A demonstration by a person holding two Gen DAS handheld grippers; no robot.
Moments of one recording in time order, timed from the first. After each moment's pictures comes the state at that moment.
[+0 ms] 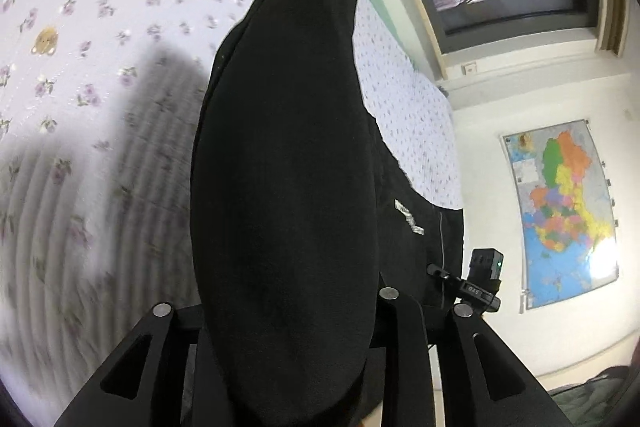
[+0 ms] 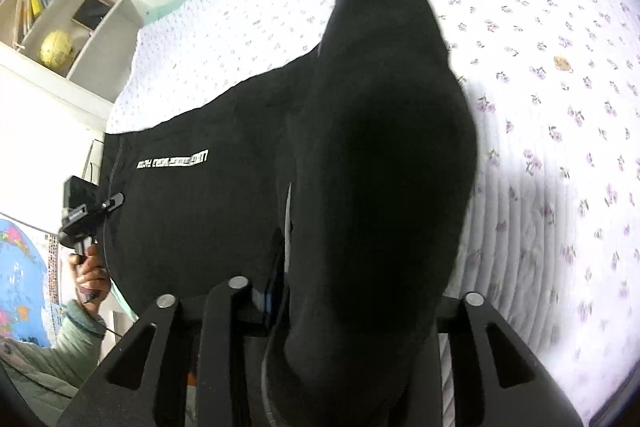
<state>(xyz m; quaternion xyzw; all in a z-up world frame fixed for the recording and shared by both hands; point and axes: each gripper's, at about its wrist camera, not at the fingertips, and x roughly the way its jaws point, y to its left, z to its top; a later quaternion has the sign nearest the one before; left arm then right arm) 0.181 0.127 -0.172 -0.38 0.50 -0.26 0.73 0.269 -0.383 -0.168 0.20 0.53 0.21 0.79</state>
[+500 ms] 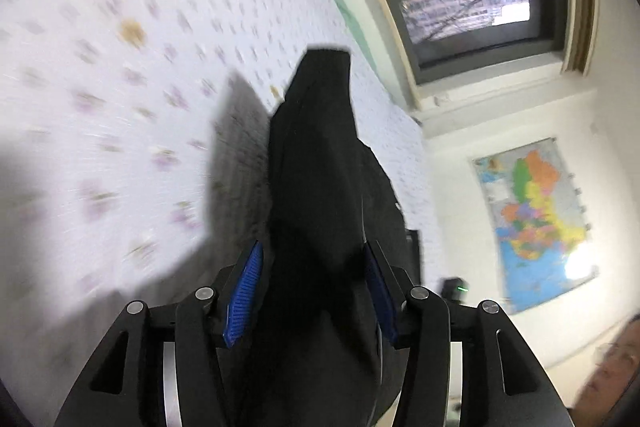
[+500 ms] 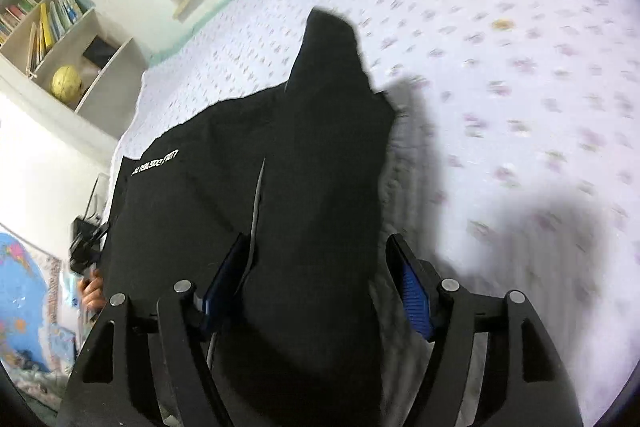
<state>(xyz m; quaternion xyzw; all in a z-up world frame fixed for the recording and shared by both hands) 0.122 0.201 -0.190 -0.41 0.43 -0.25 0.76 0.205 -0.450 -0.194 0.24 0.45 0.16 0.84</state>
